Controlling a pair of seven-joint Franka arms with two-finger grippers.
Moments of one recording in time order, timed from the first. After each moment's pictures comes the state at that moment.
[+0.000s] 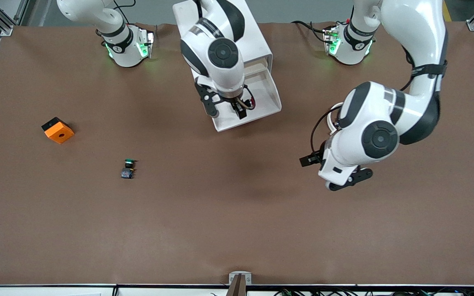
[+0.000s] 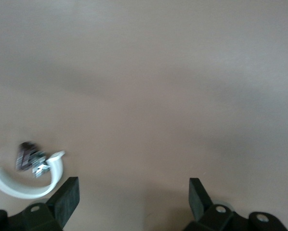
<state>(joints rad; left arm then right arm) -0.36 0.51 -0.05 -1.43 -0.12 1.80 -0.71 0.84 0.38 -0.04 -1.56 0.18 1.83 1.87</state>
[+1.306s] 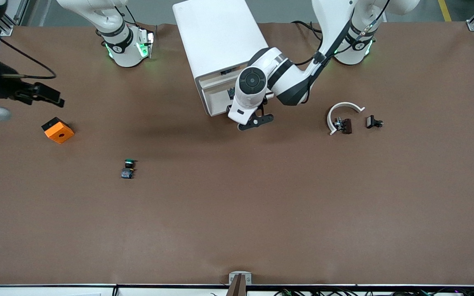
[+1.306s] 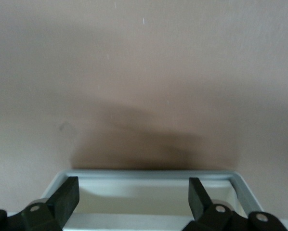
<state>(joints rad) -0.64 0.49 -0.26 -1.77 -0.16 2.09 -1.11 0.03 -0.04 -0.05 -1.65 0.08 1.49 0.09</state>
